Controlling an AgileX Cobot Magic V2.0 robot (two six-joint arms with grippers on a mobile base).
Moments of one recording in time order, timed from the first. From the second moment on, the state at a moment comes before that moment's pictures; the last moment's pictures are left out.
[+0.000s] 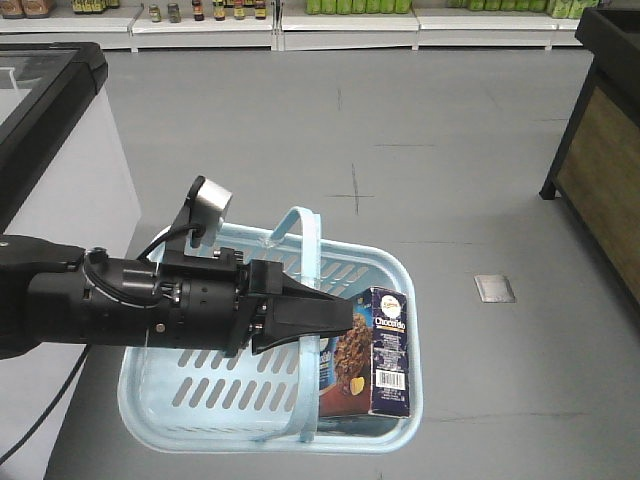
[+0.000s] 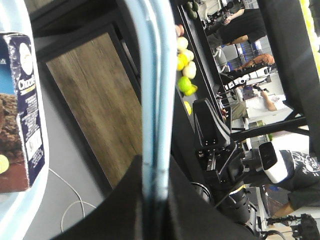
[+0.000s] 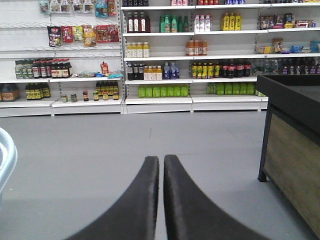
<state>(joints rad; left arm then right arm) -0.43 1.48 -0.87 -1.66 0.95 0.87 -0.01 -0.01 0.03 -0.12 0.04 0.15</state>
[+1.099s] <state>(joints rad) -0.43 1.48 -0.87 -1.66 0.95 0.87 -0.01 -0.01 0.03 -0.12 0.04 0.15</state>
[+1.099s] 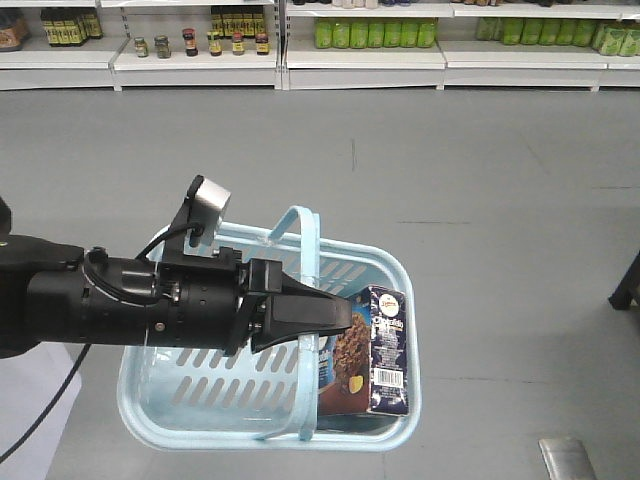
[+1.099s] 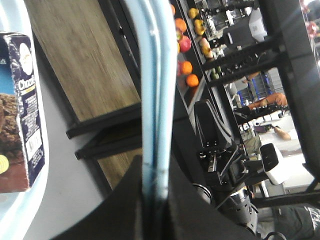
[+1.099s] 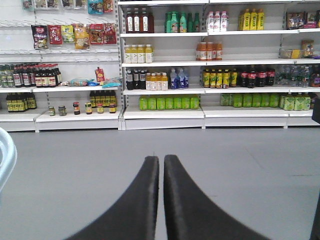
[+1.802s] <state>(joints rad) -0.43 1.48 -0.87 -1.66 0.95 0.87 -0.01 -0.01 0.03 -0.12 0.04 0.15</state>
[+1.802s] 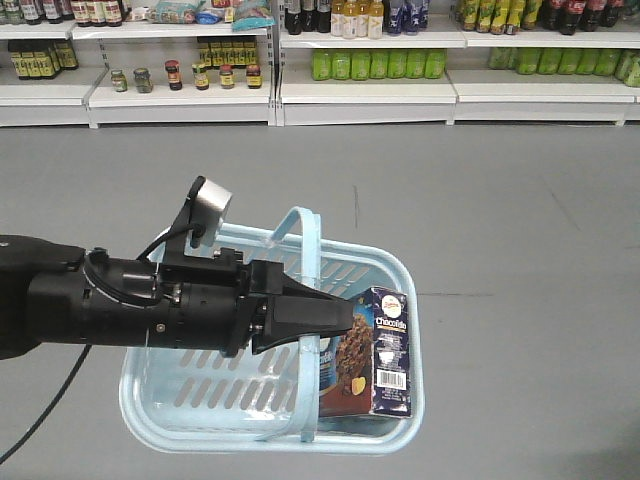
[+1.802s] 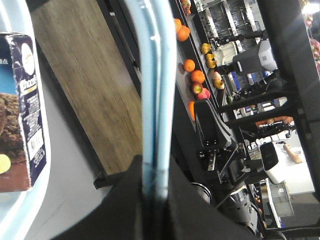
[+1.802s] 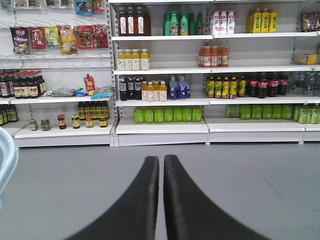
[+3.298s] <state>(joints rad) -0.43 1.48 -0.87 -1.66 0.95 0.87 -0.01 -0.01 0.03 -0.12 0.04 0.15</state>
